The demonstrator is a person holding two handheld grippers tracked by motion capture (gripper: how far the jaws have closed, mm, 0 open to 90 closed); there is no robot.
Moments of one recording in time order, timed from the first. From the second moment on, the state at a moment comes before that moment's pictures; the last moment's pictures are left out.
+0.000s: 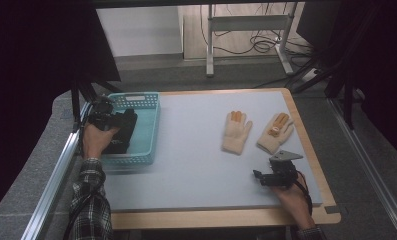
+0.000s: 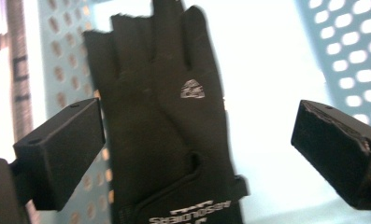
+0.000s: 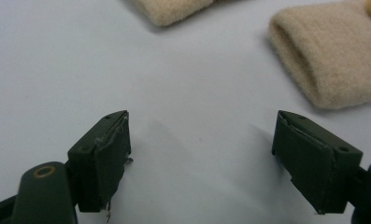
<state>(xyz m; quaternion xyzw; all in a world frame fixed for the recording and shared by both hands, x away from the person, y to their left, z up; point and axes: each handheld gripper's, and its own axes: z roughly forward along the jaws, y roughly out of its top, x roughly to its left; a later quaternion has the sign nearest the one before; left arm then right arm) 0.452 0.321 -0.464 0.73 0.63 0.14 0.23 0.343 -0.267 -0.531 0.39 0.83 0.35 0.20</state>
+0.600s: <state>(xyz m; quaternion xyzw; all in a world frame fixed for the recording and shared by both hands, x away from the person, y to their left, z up) 0.428 0.274 -0.451 0.76 0.55 0.17 0.30 0.343 -0.267 -0.531 0.39 0.83 0.35 0.20</state>
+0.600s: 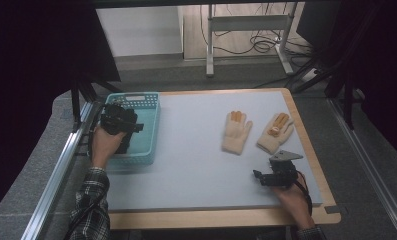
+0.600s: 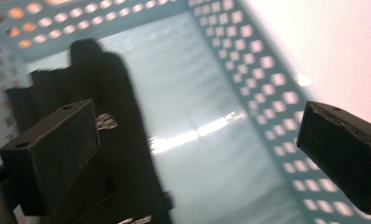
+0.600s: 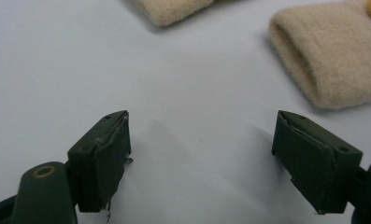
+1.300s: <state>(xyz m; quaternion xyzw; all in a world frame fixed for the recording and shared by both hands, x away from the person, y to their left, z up) 0.387 0.194 -0.439 0.80 0.44 0.15 0.38 0.343 -0.267 -0.531 0.39 0.83 0.35 0.20</state>
